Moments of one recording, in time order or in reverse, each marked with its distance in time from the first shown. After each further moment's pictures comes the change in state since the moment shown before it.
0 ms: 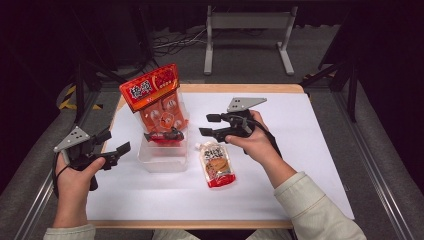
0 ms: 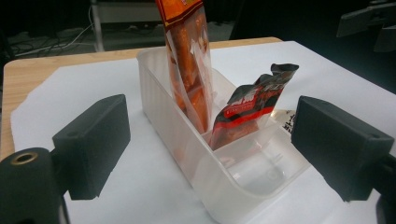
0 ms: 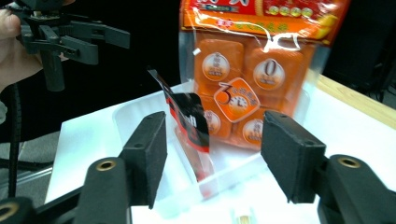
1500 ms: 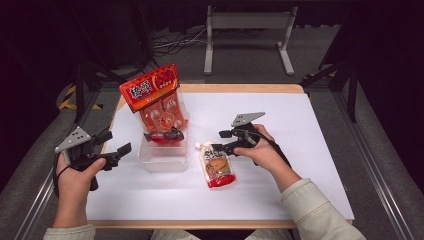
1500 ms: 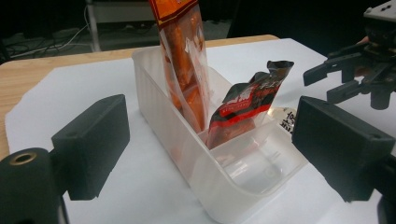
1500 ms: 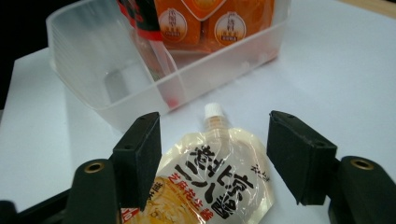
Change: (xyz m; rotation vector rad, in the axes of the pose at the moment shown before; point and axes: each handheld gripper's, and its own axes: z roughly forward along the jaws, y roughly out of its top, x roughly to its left) left arm -0.002 -0.001 0.001 0.004 -0.014 0.011; right arm -0.028 -0.068 0.012 0.199 -0.039 0.068
